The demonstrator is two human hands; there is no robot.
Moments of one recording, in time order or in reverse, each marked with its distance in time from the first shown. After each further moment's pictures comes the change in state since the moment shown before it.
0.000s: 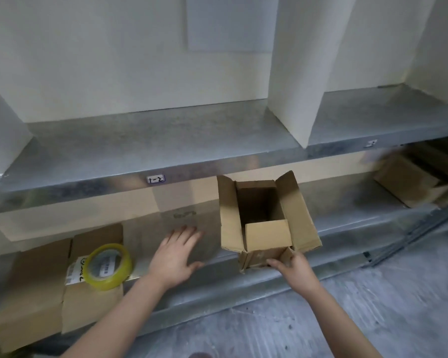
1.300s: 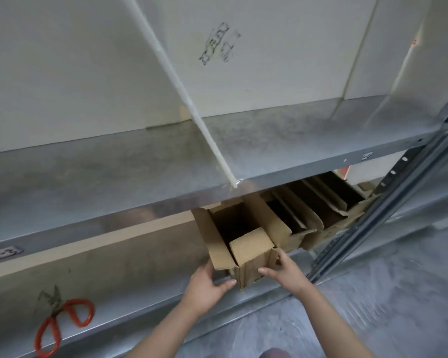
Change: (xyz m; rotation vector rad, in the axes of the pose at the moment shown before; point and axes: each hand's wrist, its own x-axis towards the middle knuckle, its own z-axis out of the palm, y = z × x) left_hand 0.357 0.521 0.093 -0.788 -0.174 -0.202; right_hand 0.179 0.215 -0.499 0.033 -0.059 0.200
